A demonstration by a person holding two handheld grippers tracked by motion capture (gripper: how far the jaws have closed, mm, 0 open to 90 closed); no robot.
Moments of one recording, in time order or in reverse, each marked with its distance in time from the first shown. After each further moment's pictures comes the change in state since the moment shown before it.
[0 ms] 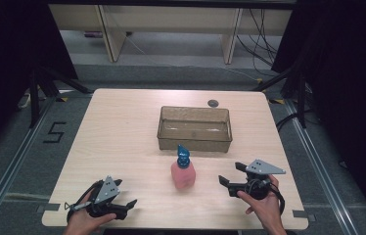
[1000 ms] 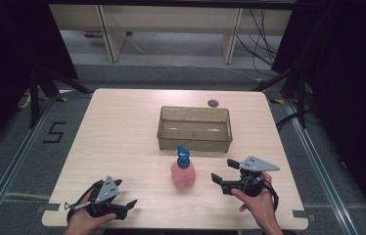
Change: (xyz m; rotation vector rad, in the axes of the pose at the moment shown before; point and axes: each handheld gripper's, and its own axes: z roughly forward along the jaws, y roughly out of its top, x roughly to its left) left arm 0.000 0.000 0.000 0.003 -0.005 -0.004; right arm 0.013 0.014 0.010 -0.024 0.075 -0.004
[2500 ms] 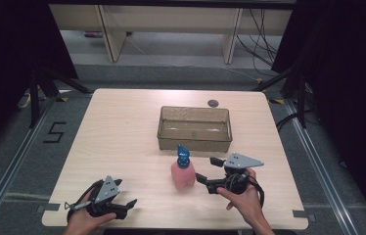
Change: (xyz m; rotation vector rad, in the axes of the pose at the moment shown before) left arm 0.001 0.000 0.000 0.006 -0.003 0.001; right arm 0.026 0.019 0.026 -0.010 0.118 -0.054
